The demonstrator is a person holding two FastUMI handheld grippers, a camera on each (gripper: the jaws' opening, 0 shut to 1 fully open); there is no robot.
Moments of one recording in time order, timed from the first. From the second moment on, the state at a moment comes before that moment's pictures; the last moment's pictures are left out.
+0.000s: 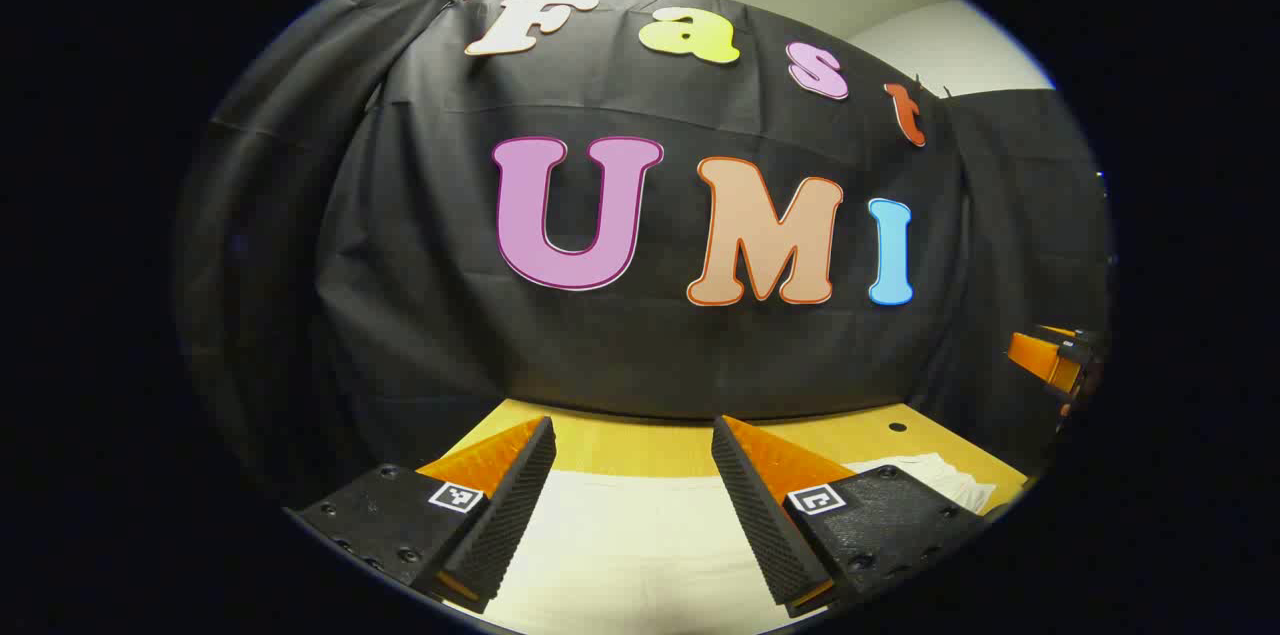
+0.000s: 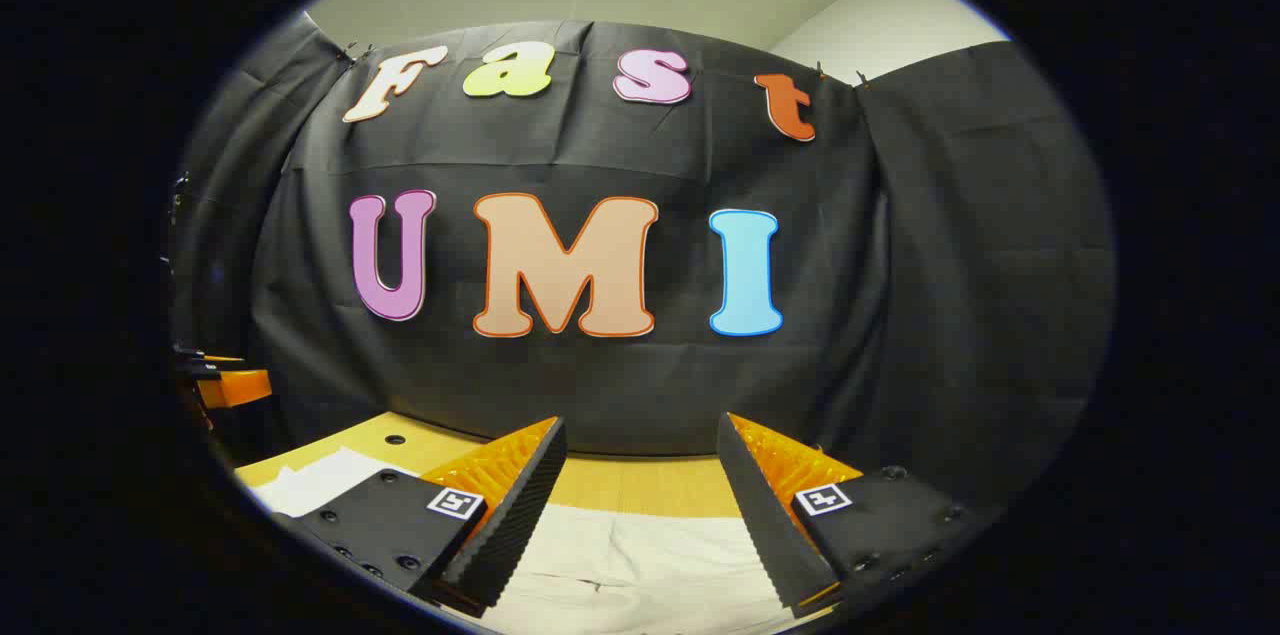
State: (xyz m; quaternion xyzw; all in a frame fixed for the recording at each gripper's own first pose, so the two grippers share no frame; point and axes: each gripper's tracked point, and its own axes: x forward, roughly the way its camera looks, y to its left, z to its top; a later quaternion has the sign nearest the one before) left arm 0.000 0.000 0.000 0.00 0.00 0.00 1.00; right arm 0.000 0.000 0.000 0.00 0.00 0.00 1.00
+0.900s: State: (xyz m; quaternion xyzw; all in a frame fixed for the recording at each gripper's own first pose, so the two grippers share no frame) left arm -0.003 0.012 0.003 0.01 0.00 0.01 1.00; right arm 0.004 -0.007 0.008 0.00 0.00 -0.01 1.00
